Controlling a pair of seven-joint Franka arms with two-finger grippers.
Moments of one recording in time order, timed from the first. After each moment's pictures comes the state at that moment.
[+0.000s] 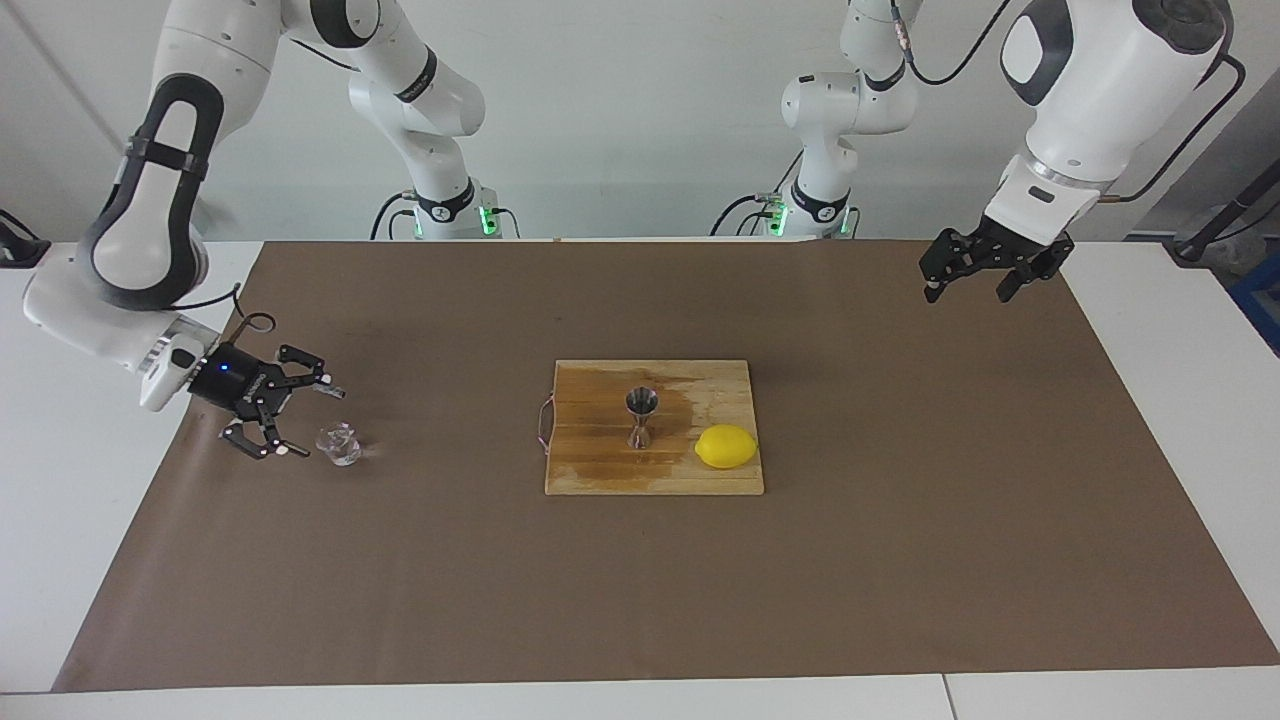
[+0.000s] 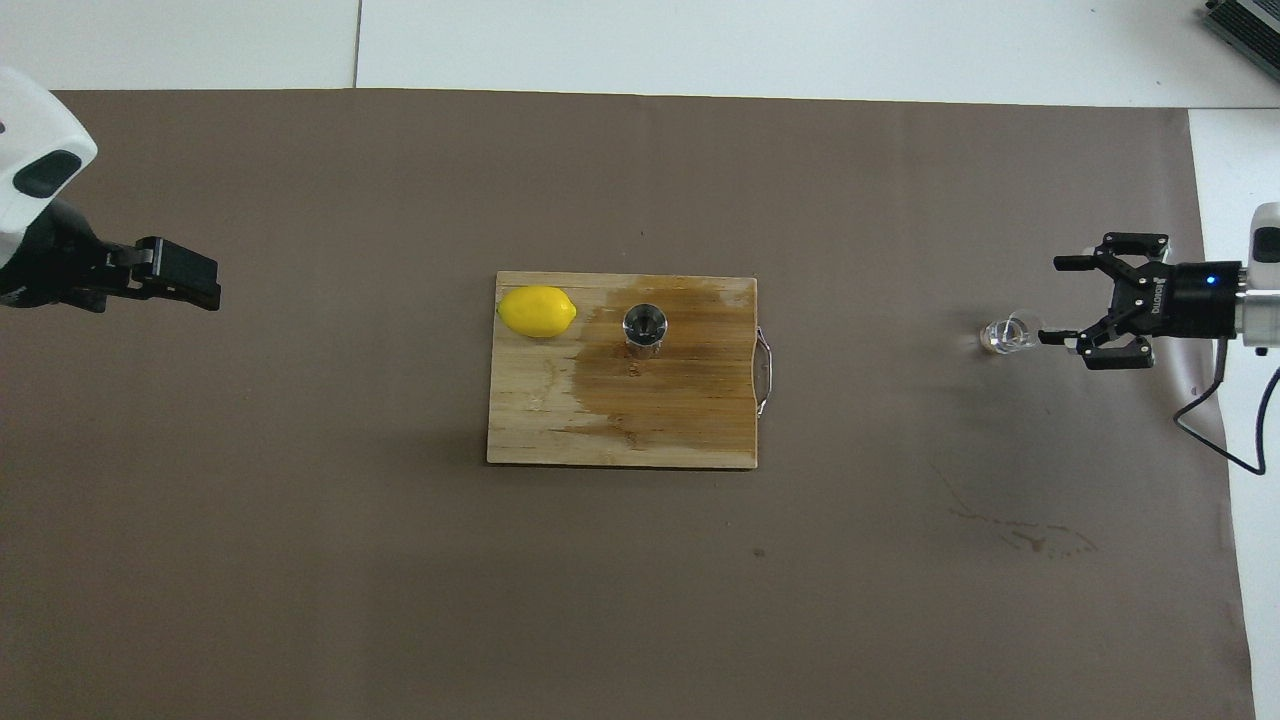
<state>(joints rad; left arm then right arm) -0.10 0.07 -0.01 -1.51 -0.02 1.58 -0.06 -0.27 0.30 -0.09 -1.81 0.83 1.88 -1.78</state>
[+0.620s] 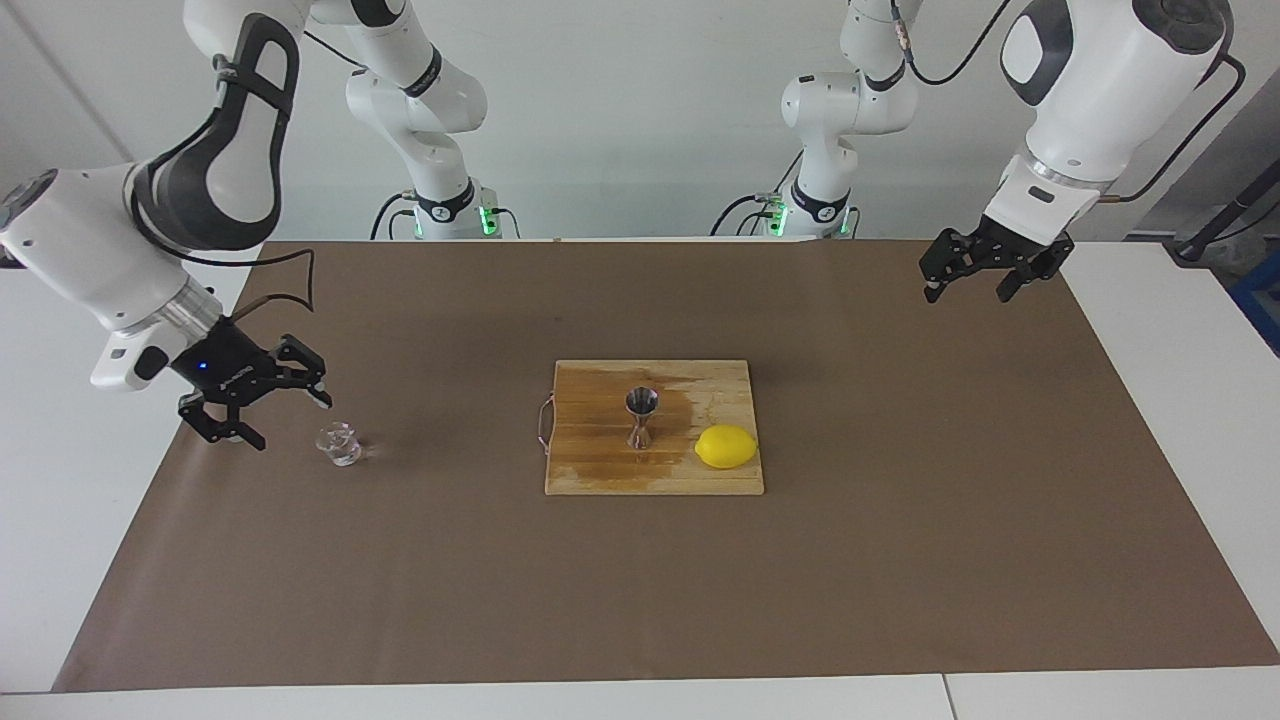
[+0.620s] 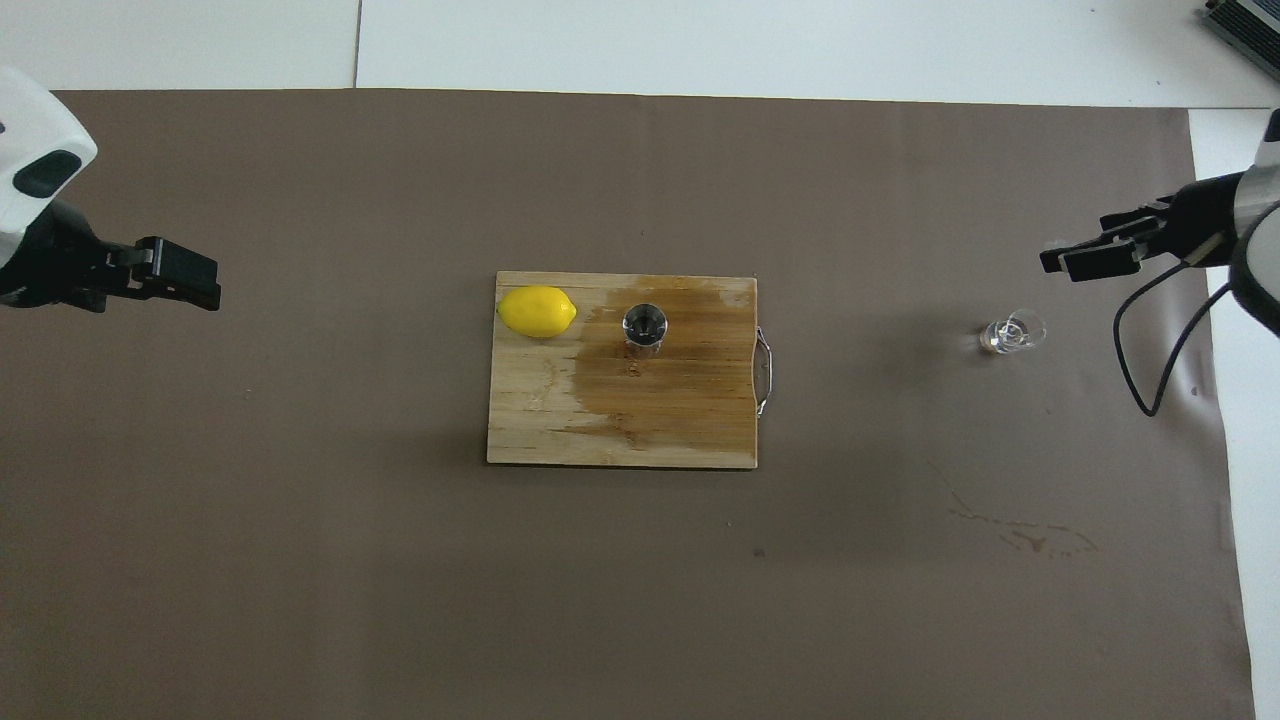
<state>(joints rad) -0.10 0.07 -0.01 -1.51 -0.02 1.58 -0.06 -0.07 0.26 -0.09 -1.65 0.31 2.01 -0.68</state>
